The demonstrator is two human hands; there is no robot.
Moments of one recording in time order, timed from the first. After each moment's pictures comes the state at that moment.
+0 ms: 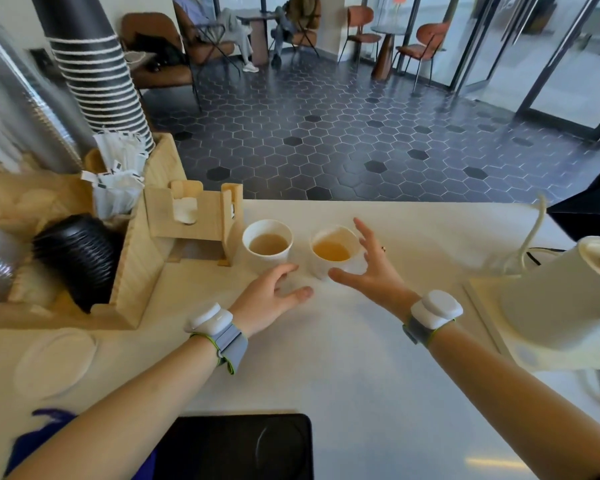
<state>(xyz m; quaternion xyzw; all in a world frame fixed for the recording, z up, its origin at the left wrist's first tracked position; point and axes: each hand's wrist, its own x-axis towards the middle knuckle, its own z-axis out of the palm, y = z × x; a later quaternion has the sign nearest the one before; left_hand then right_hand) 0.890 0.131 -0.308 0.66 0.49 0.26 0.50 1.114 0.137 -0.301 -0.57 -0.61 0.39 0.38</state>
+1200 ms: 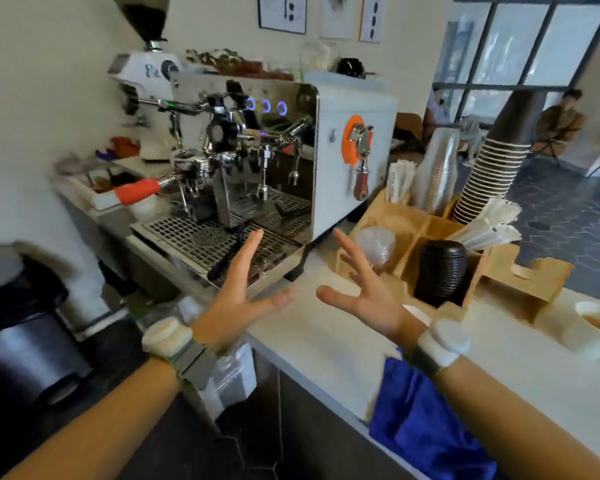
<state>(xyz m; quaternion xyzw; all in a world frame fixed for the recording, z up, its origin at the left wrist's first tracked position) 0.422 -0.163 -0.201 0.56 0.62 0.51 0.21 0.612 -0.030 -0.201 -0.23 -0.81 0.45 0.30</state>
